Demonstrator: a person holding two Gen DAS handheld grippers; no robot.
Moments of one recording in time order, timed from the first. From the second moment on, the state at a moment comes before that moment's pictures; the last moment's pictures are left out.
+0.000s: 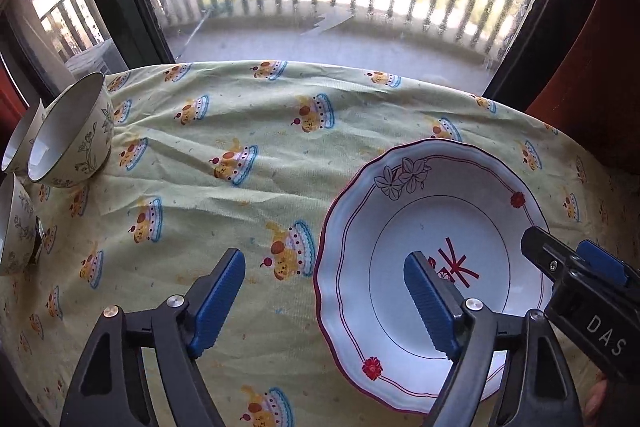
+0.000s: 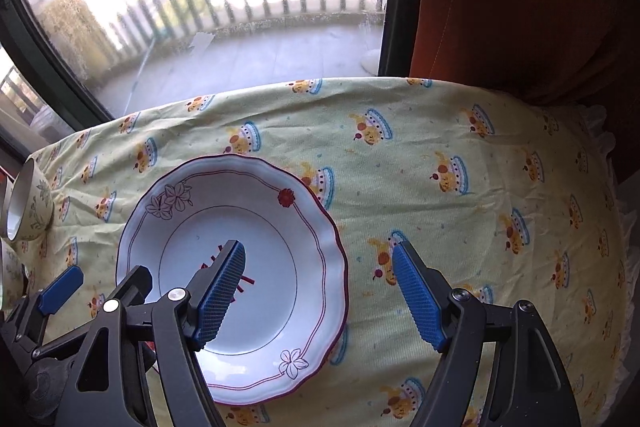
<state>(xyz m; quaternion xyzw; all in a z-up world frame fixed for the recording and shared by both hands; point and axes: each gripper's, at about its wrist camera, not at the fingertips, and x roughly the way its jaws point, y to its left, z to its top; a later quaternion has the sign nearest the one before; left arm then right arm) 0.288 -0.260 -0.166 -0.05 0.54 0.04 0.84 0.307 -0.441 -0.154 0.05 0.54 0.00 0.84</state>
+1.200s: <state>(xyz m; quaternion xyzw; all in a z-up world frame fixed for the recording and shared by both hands) 0.255 -0.259 -0.188 -0.02 0.59 0.00 0.81 0.257 -0.414 -0.178 0.03 0.59 0.04 0.81</state>
